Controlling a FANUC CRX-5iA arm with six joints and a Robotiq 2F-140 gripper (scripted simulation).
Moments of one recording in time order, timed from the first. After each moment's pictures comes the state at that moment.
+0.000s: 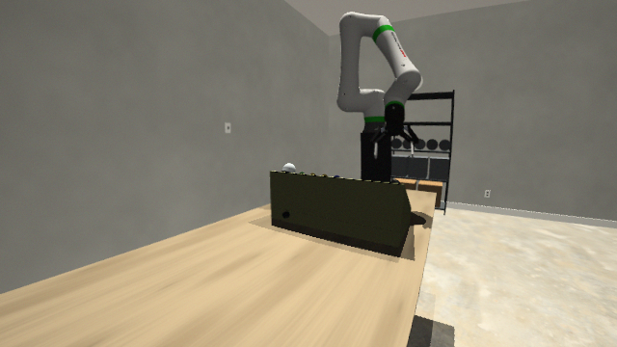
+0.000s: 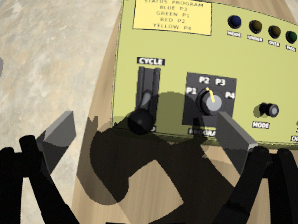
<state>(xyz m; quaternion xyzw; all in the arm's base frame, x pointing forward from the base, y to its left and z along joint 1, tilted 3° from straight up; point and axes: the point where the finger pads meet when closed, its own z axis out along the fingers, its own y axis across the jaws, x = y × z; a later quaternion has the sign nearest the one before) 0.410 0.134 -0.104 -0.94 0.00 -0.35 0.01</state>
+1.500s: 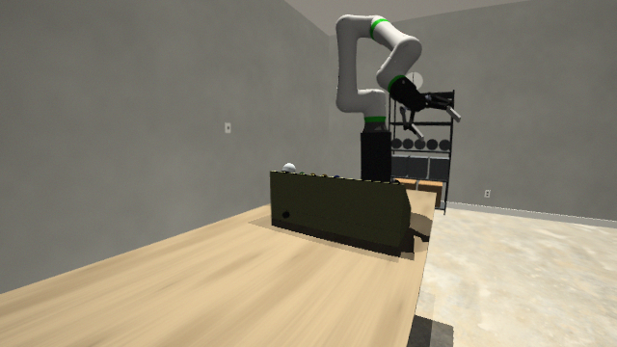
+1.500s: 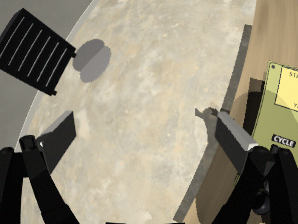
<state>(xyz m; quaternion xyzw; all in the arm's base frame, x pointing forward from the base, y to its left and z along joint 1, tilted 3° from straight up) 0.510 0.299 -0.004 -0.91 -0.08 -0.30 0.26</state>
